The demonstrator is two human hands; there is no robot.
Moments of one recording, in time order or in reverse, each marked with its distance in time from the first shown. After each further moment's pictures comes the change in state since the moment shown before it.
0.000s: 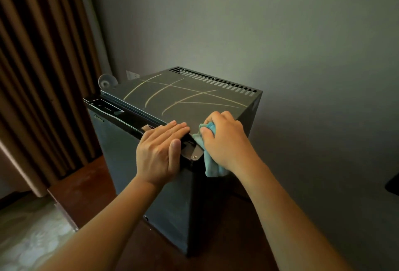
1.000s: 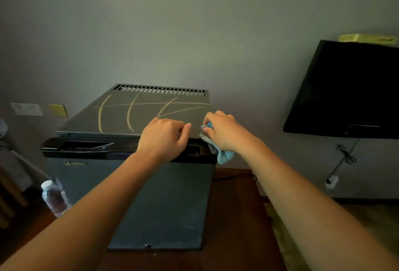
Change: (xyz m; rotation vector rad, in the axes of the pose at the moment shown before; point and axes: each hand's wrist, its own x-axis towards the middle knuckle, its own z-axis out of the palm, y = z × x) left_hand 0.089 -0.050 -0.032 -0.202 -0.485 0.256; right_hand -0.008 -0.069 -0.008 -0.353 0.002 0.475
